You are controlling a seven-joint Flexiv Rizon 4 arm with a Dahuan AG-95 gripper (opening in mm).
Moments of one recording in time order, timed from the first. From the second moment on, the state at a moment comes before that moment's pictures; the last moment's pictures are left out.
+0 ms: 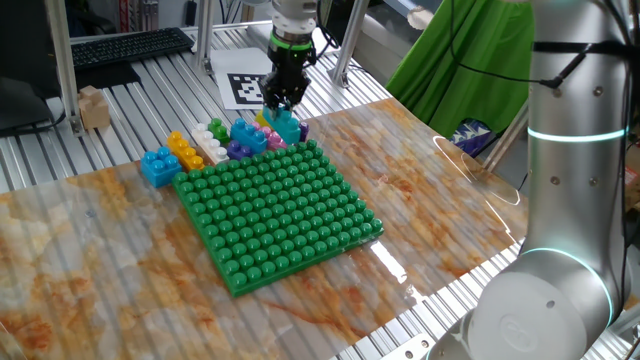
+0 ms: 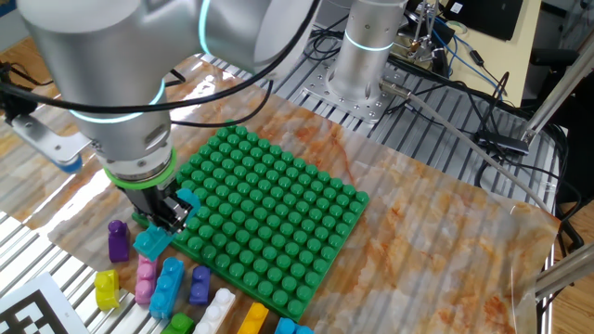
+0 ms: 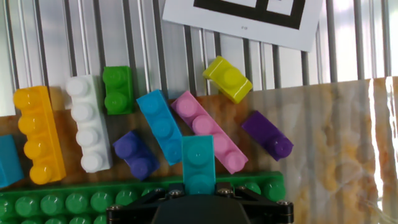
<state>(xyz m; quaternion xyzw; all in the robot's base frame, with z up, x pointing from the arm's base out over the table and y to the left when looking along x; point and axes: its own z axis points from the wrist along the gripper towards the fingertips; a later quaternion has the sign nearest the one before) 0.682 -0.081 0.124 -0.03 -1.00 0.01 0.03</state>
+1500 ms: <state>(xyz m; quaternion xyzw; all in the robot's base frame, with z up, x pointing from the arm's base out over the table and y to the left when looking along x) 0.600 -0.084 0.105 -0.05 -1.00 0.02 0.01</state>
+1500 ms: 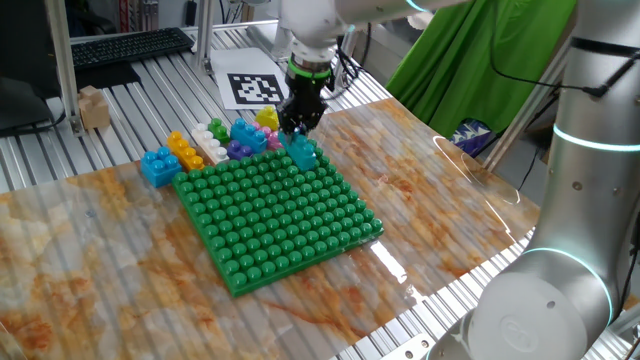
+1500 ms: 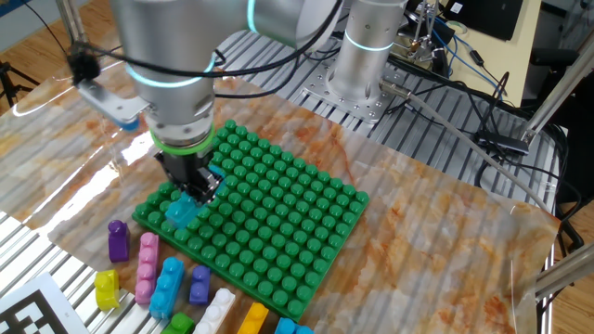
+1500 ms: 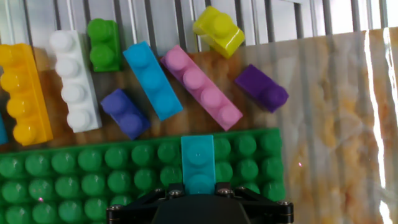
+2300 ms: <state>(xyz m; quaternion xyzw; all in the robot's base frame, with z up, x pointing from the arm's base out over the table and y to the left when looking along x) 0.587 -0.080 0.085 -0.05 -1.00 0.01 0.00</state>
